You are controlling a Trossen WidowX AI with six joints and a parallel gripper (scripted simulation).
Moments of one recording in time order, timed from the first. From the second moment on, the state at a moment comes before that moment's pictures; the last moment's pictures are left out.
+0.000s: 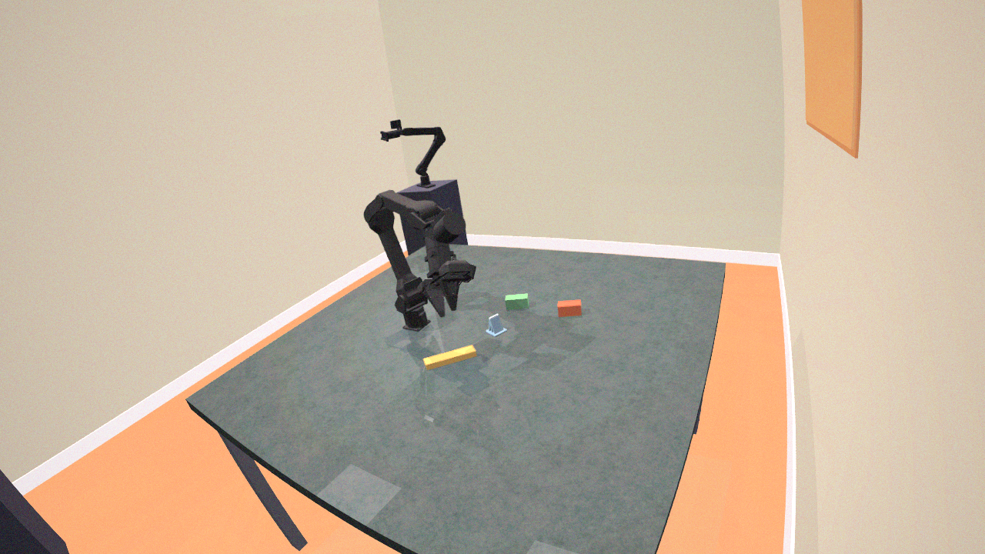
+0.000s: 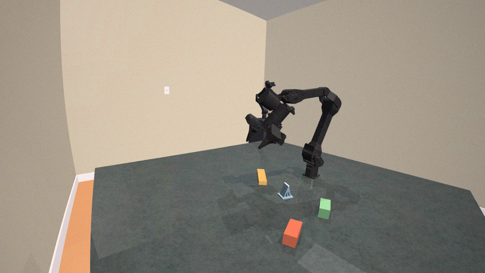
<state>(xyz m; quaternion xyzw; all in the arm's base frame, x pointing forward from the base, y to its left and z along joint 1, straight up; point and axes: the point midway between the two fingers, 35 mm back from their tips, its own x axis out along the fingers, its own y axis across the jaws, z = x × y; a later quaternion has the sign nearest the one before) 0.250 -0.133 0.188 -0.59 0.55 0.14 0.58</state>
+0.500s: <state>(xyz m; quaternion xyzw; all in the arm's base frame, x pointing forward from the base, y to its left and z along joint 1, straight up) 0.243 -0.118 0.136 -0.41 0.61 0.24 0.63</state>
